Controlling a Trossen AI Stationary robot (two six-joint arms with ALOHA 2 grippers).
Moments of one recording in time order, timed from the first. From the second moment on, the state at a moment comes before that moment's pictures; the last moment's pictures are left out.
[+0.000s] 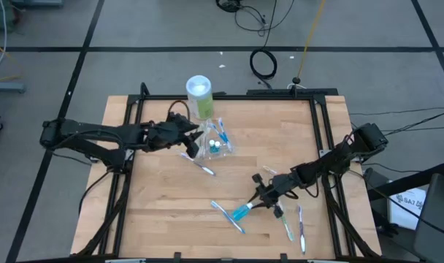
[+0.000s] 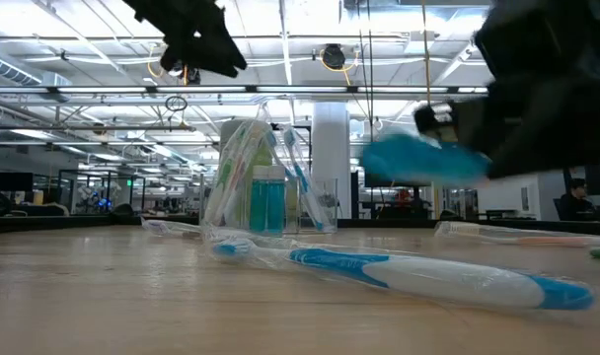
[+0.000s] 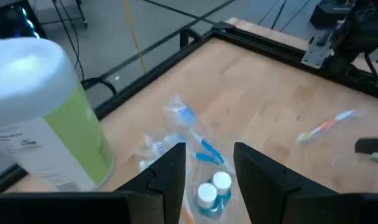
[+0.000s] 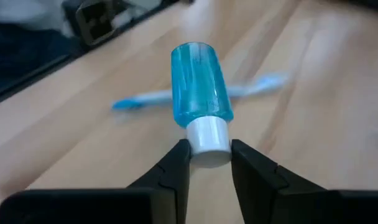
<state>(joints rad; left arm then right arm) 0.00 1.17 0.93 -0.27 -0.49 -0.34 0.38 1.60 0.47 0.68 -0.11 -0.15</state>
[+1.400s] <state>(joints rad) 0.00 0.98 0.93 -0.32 -0.62 -0.03 -0.16 1.69 1.11 -0.14 0.05 -1.49</state>
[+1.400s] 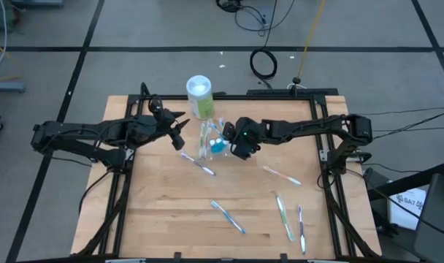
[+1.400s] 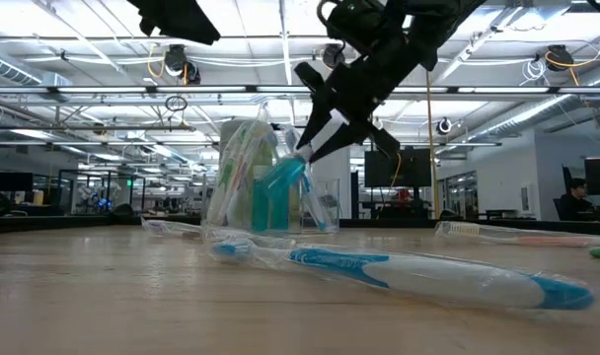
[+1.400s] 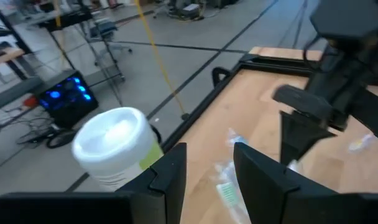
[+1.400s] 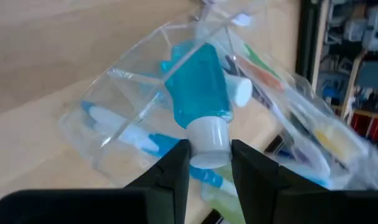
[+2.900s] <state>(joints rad) 0.00 0.99 0.93 -0.37 -0.63 -0.06 -0.13 1.69 1.03 0.09 0.07 -1.28</state>
